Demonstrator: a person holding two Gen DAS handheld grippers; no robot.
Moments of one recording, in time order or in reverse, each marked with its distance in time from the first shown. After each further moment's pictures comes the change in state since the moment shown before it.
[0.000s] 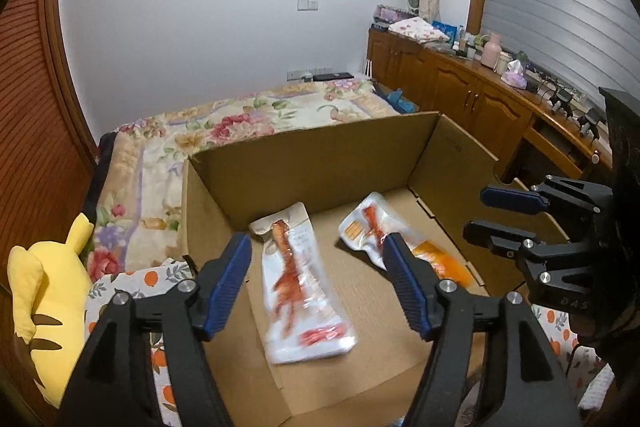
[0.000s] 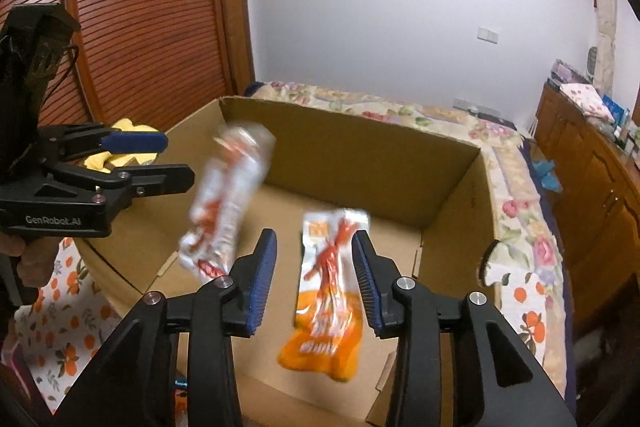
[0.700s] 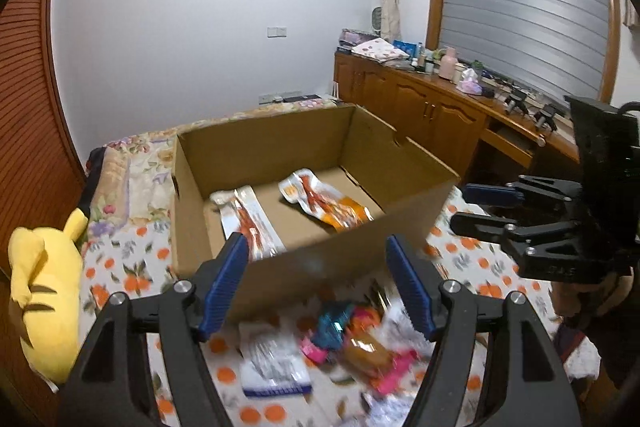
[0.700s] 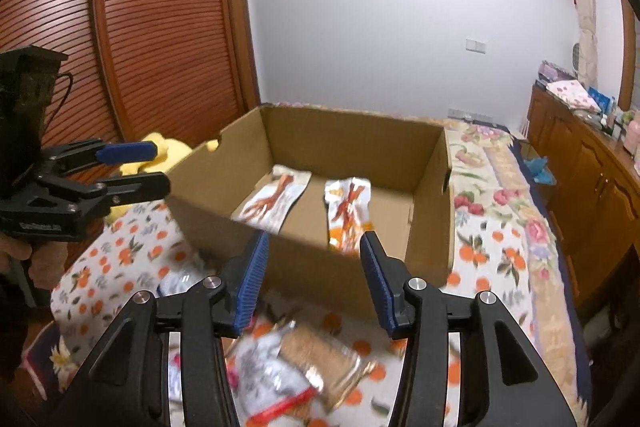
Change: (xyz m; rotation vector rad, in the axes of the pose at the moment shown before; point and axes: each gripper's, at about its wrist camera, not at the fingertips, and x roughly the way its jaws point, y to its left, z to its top) left arm -0.107 -0.049 -0.083 0.049 -0.093 -0.092; right arm -0.098 0.028 -0.067 0.047 -0.074 0.021
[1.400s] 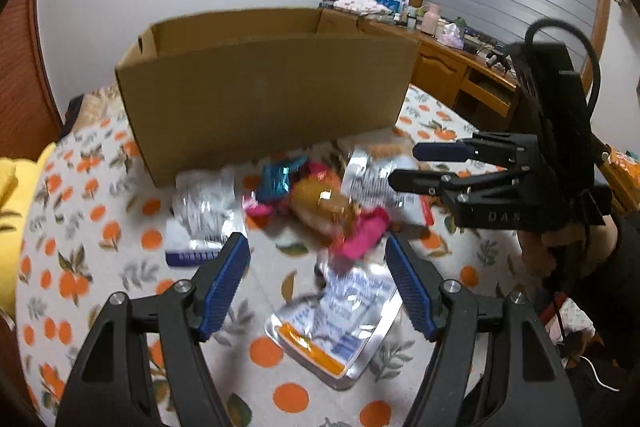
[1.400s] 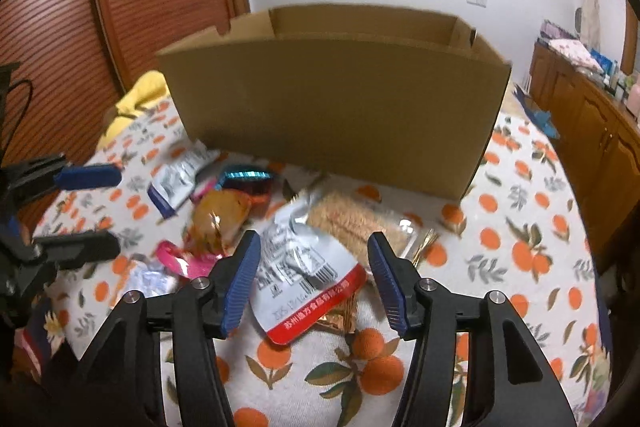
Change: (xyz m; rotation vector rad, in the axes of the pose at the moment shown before) left arm 0.011 -0.034 -0.119 -0.021 0.141 -0.066; right arm 0.037 0.022 -0.098 0.021 0.155 -0.008
